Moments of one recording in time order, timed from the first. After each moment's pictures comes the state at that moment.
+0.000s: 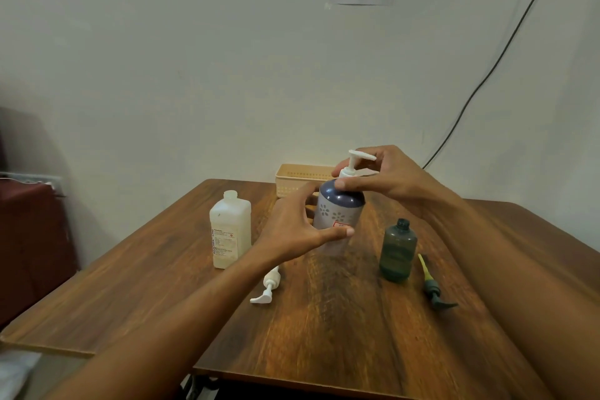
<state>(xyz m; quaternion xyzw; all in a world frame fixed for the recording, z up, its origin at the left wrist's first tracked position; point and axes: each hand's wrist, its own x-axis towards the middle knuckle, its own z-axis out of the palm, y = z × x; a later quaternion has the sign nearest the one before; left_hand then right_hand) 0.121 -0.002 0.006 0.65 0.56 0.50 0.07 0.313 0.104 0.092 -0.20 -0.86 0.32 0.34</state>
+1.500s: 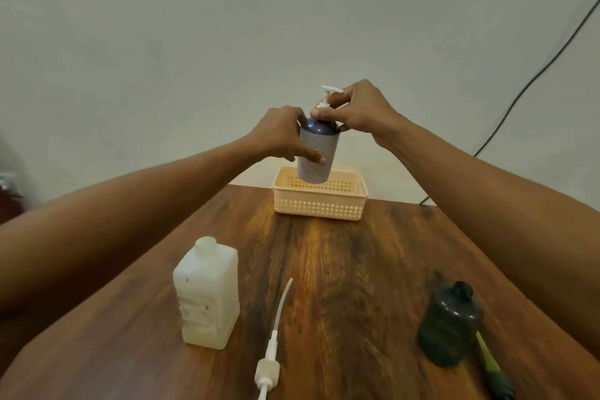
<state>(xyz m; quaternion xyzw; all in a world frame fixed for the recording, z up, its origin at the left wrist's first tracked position) -0.008 0.201 0.140 0.67 0.67 0.32 0.01 0.155 0.292 0.176 -0.36 -0.82 0.24 0.38</state>
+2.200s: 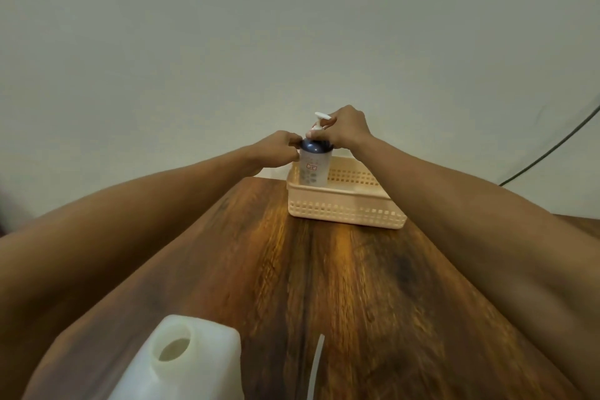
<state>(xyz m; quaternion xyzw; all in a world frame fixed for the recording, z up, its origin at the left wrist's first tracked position) -0.134 0.381 0.019 0.62 0.68 0.30 0.24 0.017 0.489 0.046 -0.48 -0.79 0.22 0.32</state>
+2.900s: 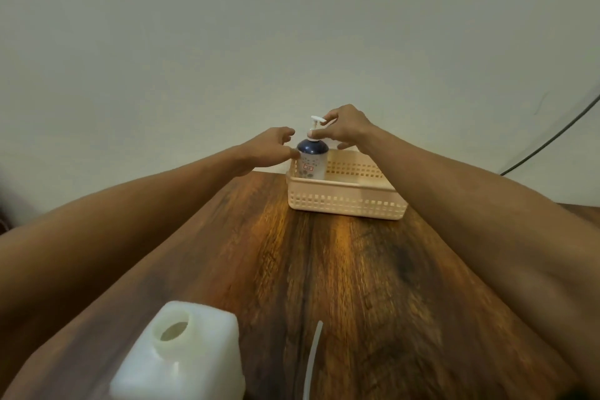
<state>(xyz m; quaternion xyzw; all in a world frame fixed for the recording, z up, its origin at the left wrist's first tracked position) -0.133 0.362 0.016 0.62 0.70 0.30 0.21 0.031 0.481 0.047 -0.46 -0.80 0.28 0.26</state>
